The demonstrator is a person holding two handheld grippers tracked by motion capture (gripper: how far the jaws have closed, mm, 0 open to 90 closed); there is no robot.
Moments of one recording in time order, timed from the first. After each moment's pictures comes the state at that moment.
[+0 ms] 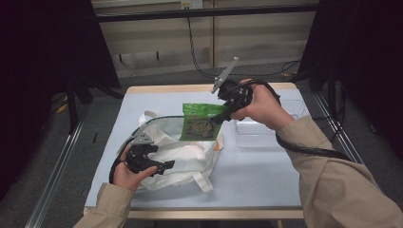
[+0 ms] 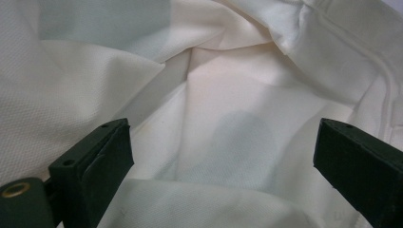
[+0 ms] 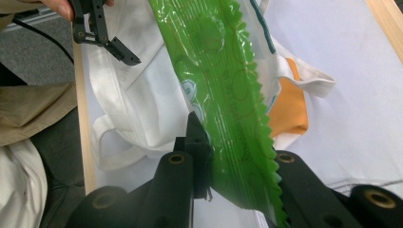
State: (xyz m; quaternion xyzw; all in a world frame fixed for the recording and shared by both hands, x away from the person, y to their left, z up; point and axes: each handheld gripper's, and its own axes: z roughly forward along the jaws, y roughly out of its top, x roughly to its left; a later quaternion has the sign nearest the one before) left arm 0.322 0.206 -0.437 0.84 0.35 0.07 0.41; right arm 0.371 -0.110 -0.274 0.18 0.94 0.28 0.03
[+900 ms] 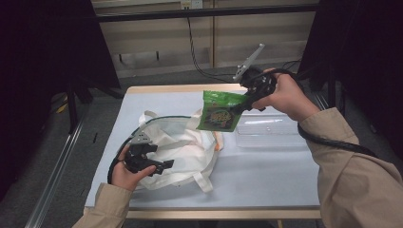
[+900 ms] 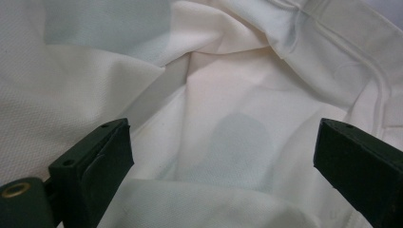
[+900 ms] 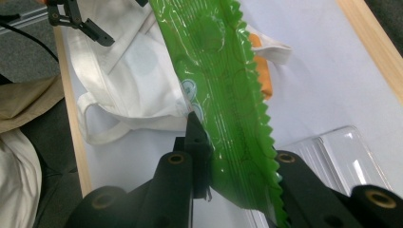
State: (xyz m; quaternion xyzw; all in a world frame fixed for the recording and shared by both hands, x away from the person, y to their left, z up) left arm 0.323 0.209 -0.434 0.84 0.34 0.07 0.41; right arm 0.377 -0.160 -0.254 0.22 0.94 0.27 0.04
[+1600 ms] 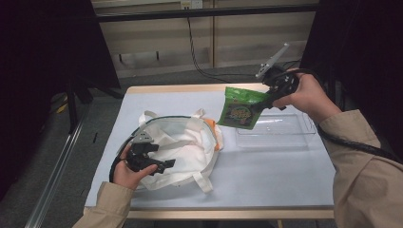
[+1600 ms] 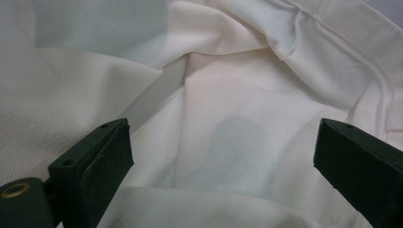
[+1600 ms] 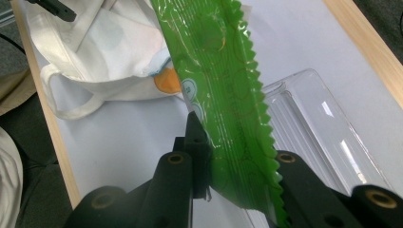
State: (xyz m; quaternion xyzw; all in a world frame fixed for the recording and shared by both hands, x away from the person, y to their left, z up) left arm 0.325 0.205 -0.437 0.84 0.34 0.06 0.41; right arm 0.376 -0.211 -0.260 0.27 0.93 0.26 0.06
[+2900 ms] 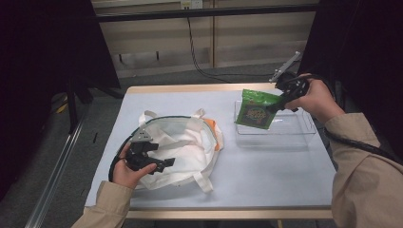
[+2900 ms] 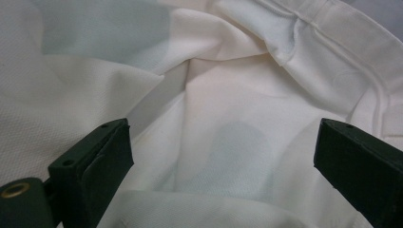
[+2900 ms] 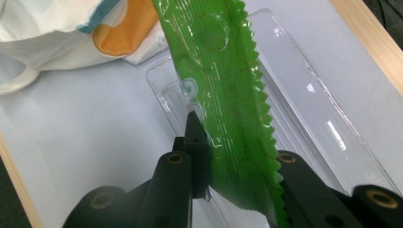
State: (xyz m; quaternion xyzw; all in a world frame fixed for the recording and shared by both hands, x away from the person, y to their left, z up) left arm 0.327 0.207 -0.433 0.84 0.34 0.06 0.42; right arm 0.395 -0.254 -0.295 0.31 0.92 0.22 0.08
